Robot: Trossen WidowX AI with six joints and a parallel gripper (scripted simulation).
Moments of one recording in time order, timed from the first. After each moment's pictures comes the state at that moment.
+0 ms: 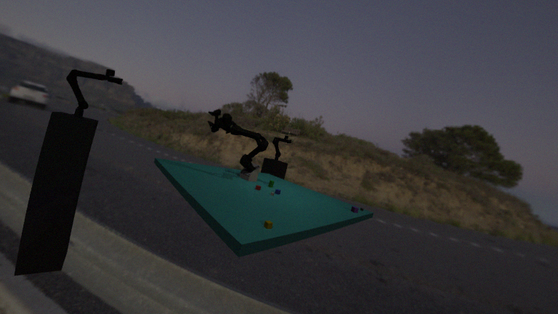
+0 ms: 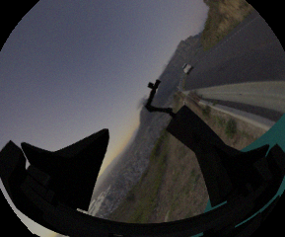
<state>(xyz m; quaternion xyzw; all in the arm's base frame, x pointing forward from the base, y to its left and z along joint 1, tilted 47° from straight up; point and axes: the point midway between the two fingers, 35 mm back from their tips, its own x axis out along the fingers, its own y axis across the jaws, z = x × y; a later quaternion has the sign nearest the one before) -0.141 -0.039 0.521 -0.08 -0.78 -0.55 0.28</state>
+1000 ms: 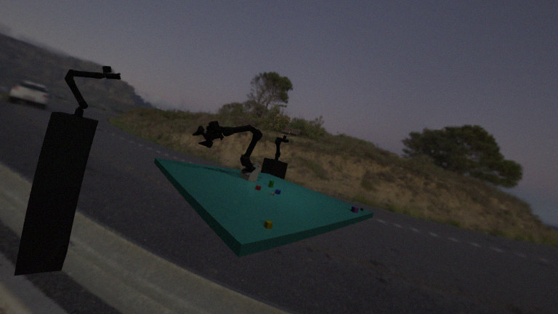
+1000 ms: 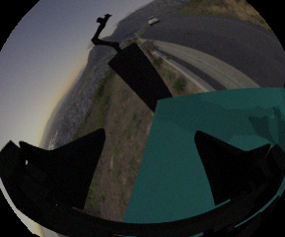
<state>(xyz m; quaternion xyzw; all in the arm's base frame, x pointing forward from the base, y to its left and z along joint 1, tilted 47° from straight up) -0.144 -0.192 0.440 0.19 -0.60 -0.71 0.33</state>
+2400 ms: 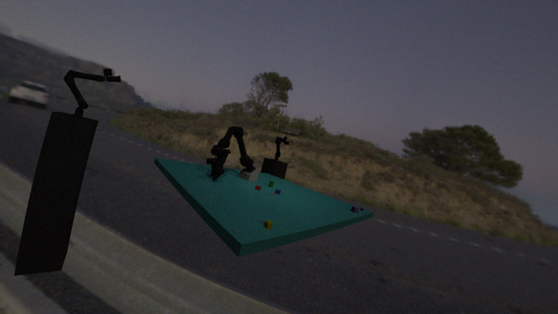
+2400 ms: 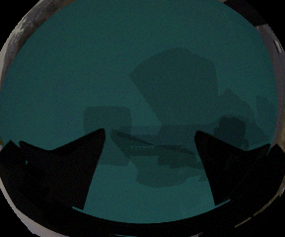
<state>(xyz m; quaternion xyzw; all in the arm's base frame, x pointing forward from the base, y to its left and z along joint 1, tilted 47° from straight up) 0.117 -0.292 0.263 0.28 0.11 -0.71 0.63</state>
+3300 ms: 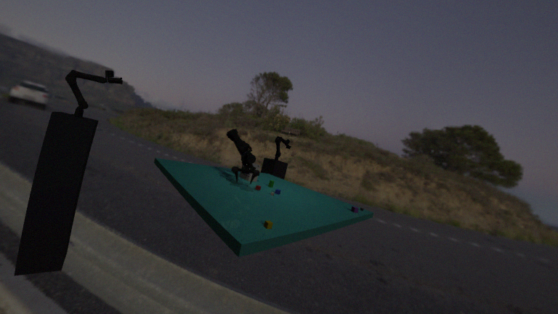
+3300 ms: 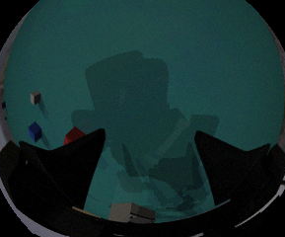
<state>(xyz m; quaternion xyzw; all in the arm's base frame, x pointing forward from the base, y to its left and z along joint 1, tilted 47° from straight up) 0.250 -0.167 0.162 -0.04 0.53 -0.43 0.73</state>
